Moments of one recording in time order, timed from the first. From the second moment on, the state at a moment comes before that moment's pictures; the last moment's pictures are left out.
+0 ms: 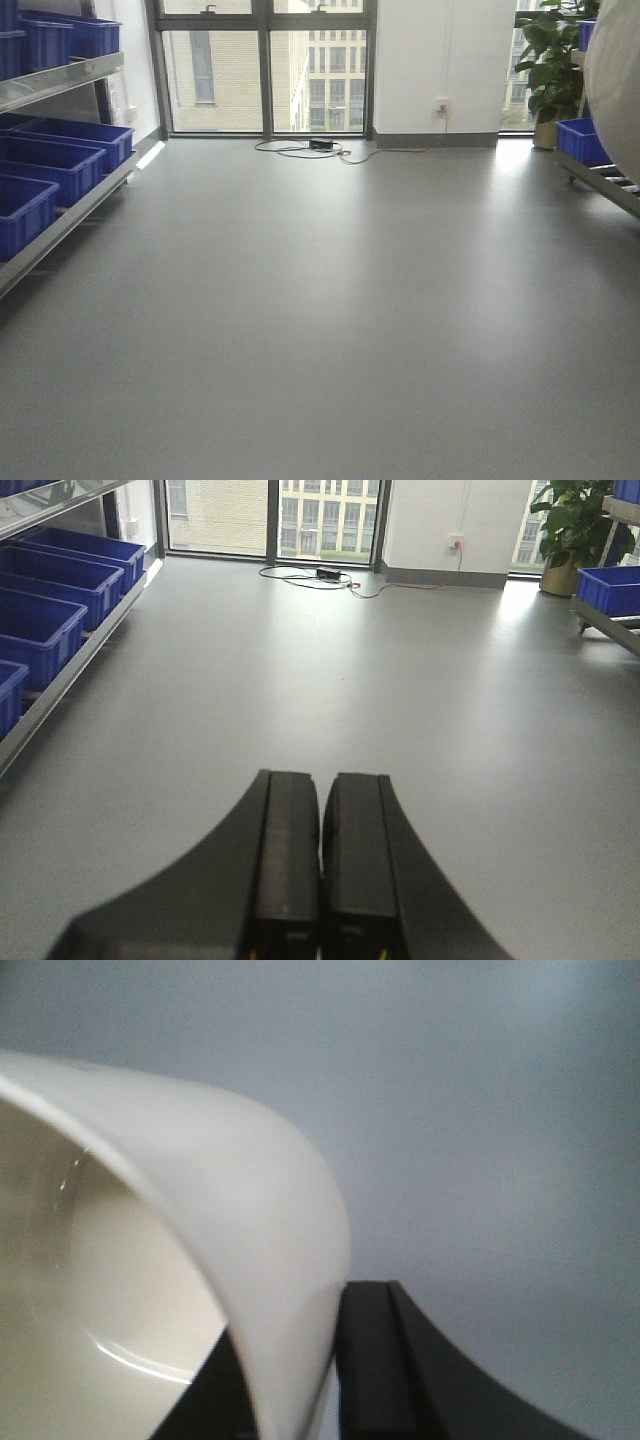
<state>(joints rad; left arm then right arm) -0.11 -0.01 0.01 -0.06 0.19 -0.01 0.29 0.65 -0.77 -0.11 0.85 0.22</state>
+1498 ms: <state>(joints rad) -0.11 -0.01 0.01 -0.06 0.19 -0.01 0.29 0.65 -0.77 -0.11 0.85 0.22</state>
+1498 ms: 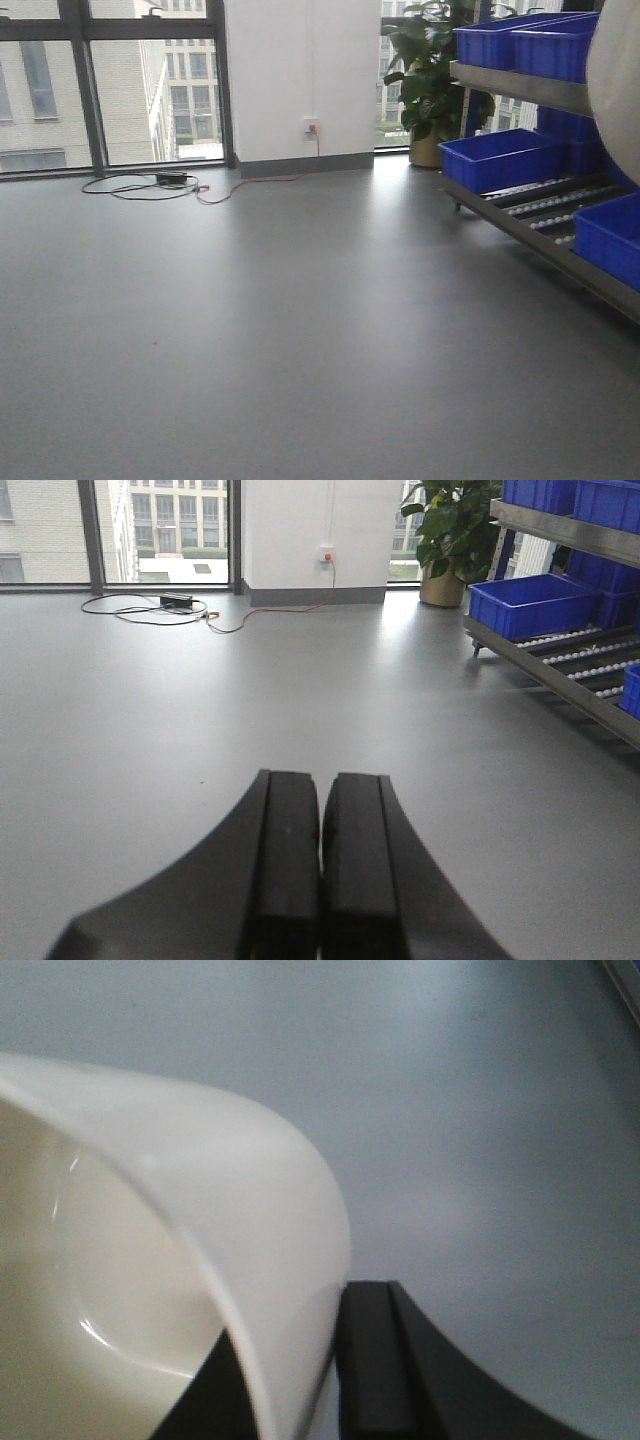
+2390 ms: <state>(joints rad) -0.11 -0.01 0.01 -0.06 0.19 -0.01 0.29 0.65 -0.77 -0.11 0.85 0.22</state>
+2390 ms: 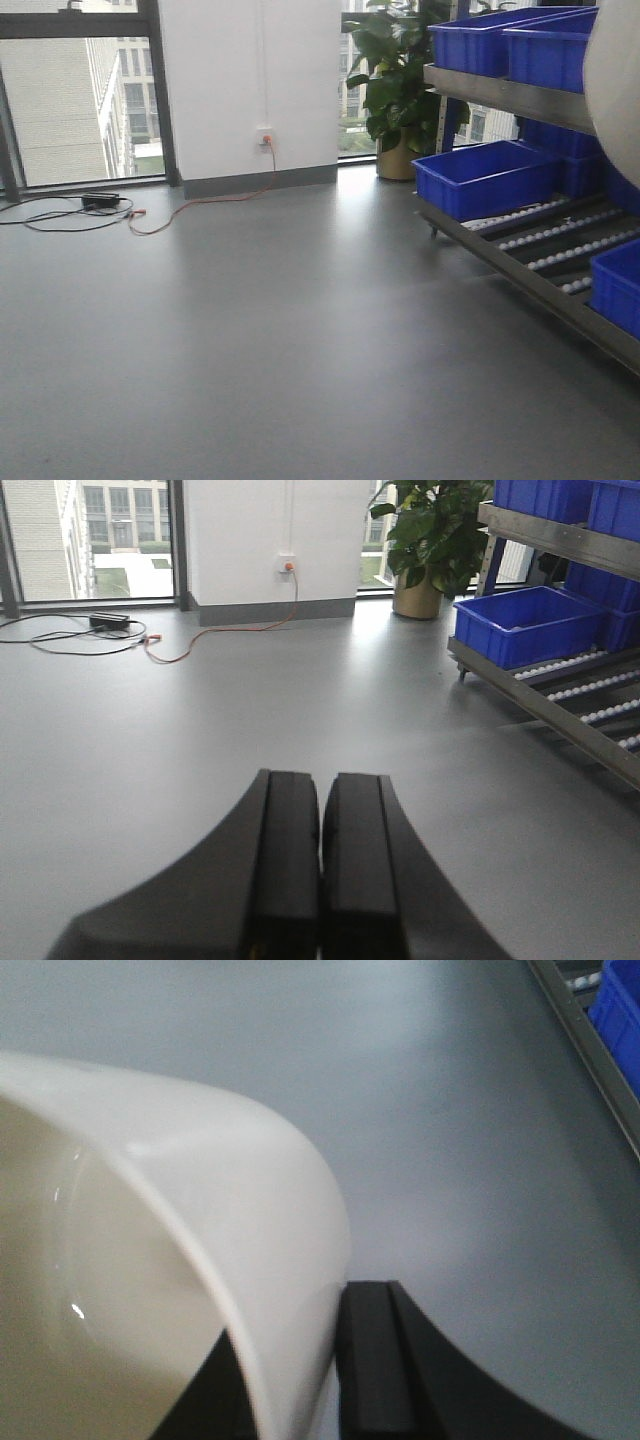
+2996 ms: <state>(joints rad) -0.11 -0.01 0.01 -0.06 0.19 -0.01 0.29 0.65 -0.77 -0.11 0.85 0.22</state>
